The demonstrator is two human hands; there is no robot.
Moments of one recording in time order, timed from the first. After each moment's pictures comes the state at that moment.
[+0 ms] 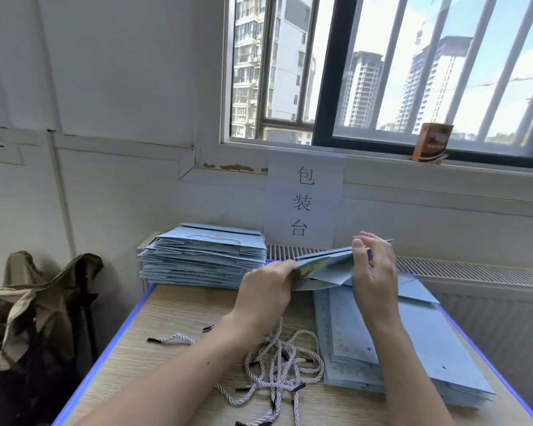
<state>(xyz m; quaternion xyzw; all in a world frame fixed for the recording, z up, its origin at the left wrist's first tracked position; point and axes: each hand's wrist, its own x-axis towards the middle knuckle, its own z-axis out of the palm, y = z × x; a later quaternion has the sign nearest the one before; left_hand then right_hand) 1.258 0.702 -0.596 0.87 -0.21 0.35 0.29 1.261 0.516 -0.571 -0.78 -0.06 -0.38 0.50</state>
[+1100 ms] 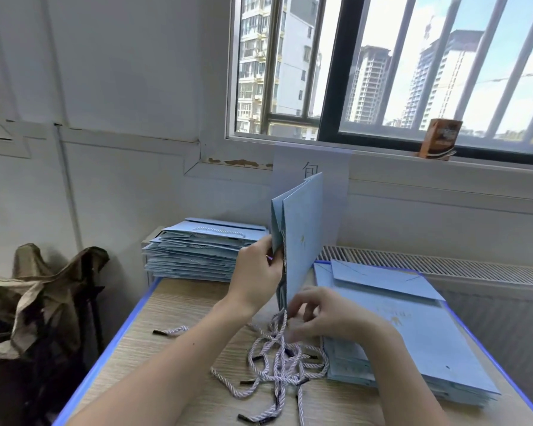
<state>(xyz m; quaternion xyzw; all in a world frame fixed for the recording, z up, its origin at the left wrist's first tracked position) 1.259 0.716 -0.574 0.80 -0.13 0.29 0.51 1.248 0.542 -0.585 -0.92 -0.22 0.11 0.31</state>
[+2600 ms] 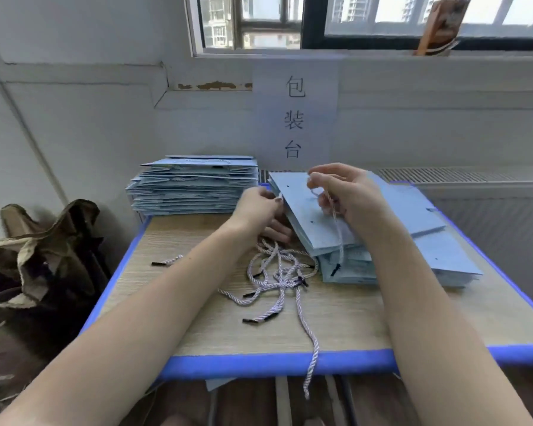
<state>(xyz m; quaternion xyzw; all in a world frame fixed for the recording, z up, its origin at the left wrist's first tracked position) 1.257 0.703 -0.583 0.75 -0.01 -0.06 0.66 1.249 0.527 -0.563 -0.69 -0.08 -0.07 0.71</state>
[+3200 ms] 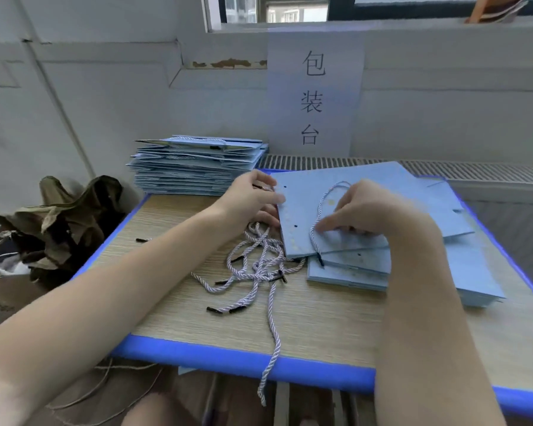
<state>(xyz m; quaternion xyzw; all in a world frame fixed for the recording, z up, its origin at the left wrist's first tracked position) 1.260 0.700 -0.597 0.74 0.00 -0.02 0.67 1.249 0.490 -0.566 -0.95 -0.04 0.11 0.30</state>
